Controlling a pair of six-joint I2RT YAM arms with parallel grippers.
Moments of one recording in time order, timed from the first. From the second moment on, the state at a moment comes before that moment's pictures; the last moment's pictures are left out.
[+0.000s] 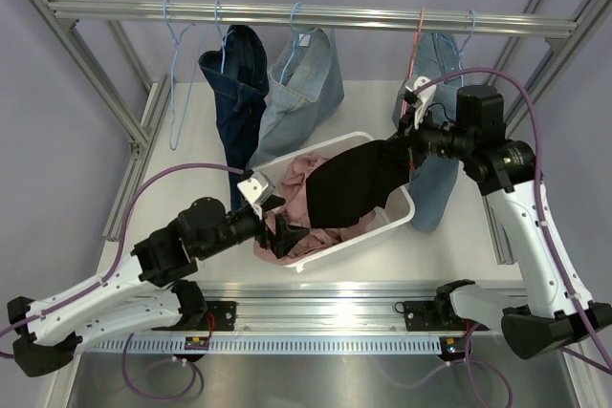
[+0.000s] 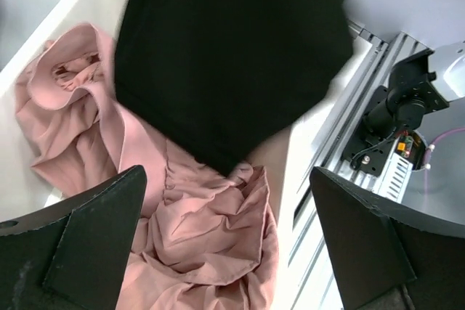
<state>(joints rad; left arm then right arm) -1.05 0.69 0.76 -0.27 -0.02 -0.22 0.28 1.15 1.50 -0.83 -0.73 -0.22</state>
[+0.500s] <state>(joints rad) -1.05 0.71 0.84 -0.34 -0.17 -0.24 0.37 1.26 1.16 -0.79 -0.54 -0.42</state>
